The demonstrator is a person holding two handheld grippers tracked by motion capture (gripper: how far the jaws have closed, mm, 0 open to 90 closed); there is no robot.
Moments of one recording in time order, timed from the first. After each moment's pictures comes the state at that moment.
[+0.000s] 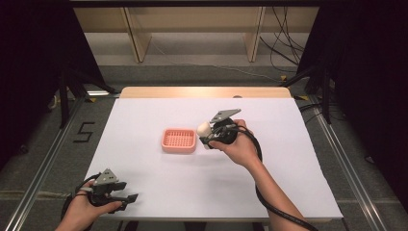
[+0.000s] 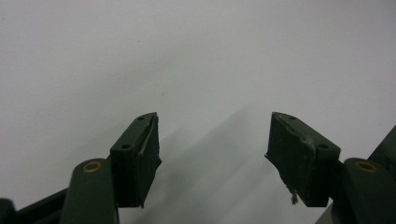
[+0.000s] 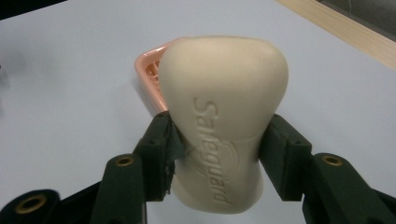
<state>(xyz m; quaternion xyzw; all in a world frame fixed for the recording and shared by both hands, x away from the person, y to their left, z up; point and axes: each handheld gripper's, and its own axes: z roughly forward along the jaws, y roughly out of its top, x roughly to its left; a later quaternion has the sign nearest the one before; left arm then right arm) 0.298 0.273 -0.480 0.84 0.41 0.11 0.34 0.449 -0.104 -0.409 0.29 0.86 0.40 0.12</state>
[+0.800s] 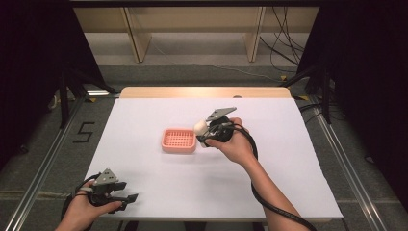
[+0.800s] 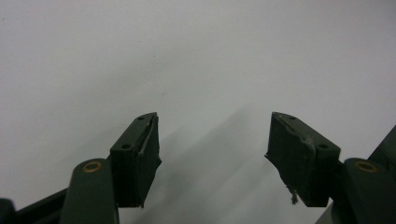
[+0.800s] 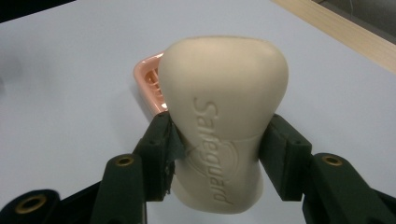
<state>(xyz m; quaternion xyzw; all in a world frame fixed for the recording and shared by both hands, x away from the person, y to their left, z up) 0.298 0.273 -0.480 0.84 0.42 0.10 0.34 0.456 -0.094 -0.409 0.30 0.86 0.40 0.12</state>
